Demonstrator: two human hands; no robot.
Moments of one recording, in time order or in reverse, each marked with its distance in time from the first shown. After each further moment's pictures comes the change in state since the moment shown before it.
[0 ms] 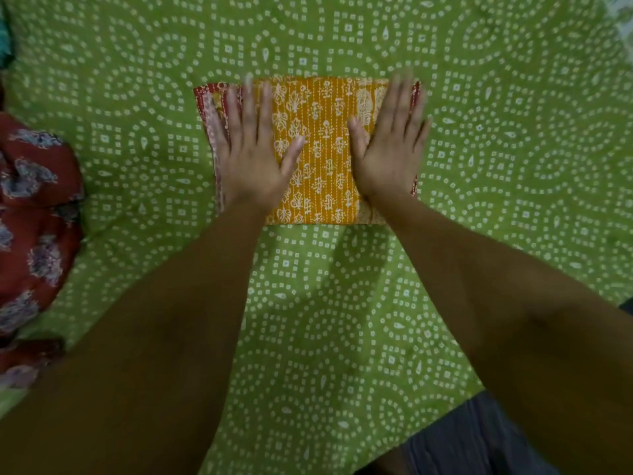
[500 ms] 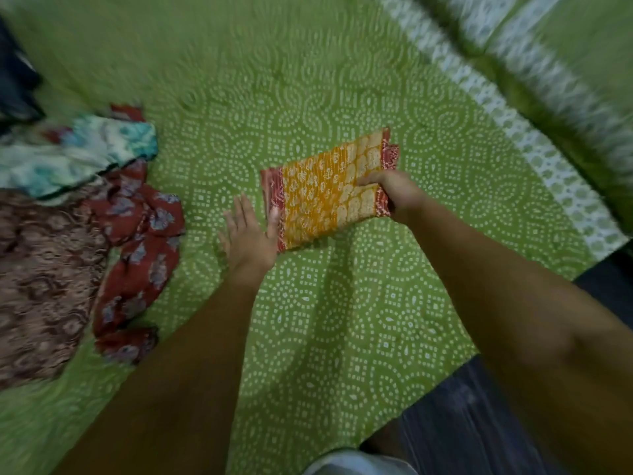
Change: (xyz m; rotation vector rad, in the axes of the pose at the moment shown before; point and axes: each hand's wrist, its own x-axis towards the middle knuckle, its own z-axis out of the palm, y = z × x) left_hand -0.102 -0.035 -0.129 -0.339 -0.264 -0.361; right_hand -0.028 -0.039 -0.183 1.293 -0.645 0.554
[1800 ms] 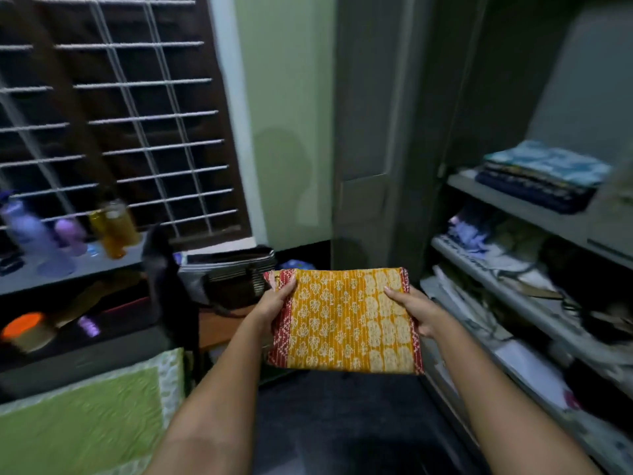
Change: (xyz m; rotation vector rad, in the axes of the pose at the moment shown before) left_hand -0.592 0.816 0.095 -0.317 -1.305 0.819; right_hand -0.689 0.073 -0.697 0.718 1.001 -0.451
